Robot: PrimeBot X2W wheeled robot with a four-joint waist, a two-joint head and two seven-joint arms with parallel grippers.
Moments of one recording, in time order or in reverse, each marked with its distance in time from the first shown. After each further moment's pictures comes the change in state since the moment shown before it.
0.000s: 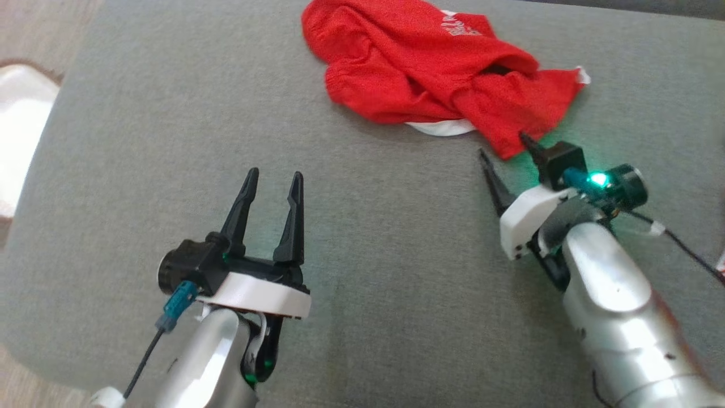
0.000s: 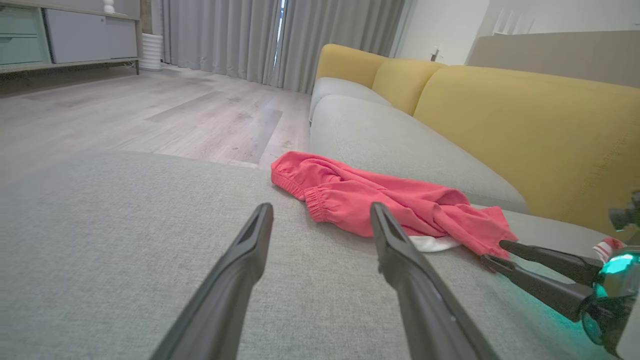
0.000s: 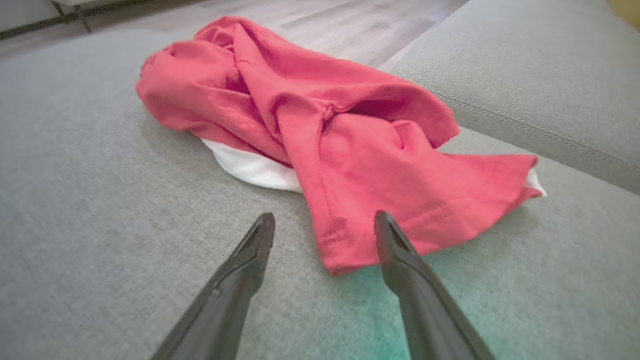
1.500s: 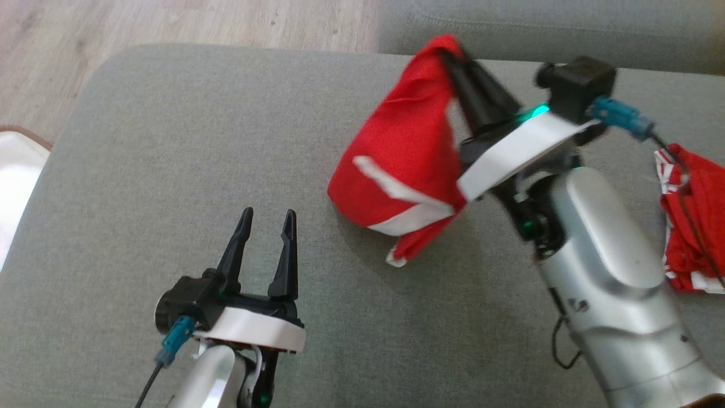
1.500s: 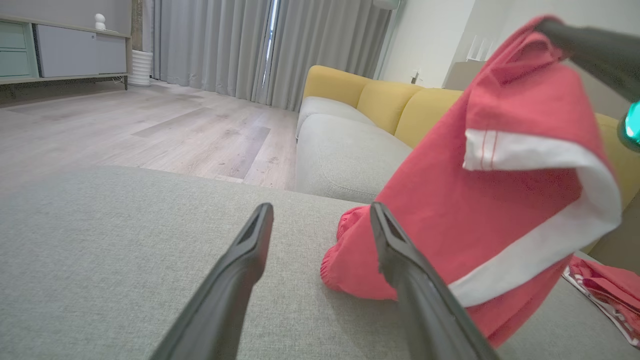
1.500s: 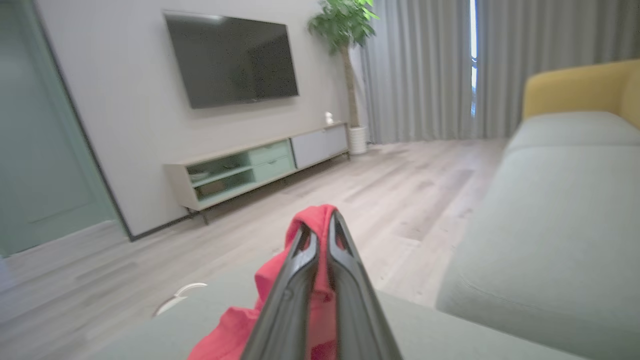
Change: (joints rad) left arm 0.108 0.008 0.017 -0.015 0.003 0.011 0.000; right arm -0.050 0.002 0.200 -0.462 0.513 0.000 0.105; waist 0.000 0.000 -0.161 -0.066
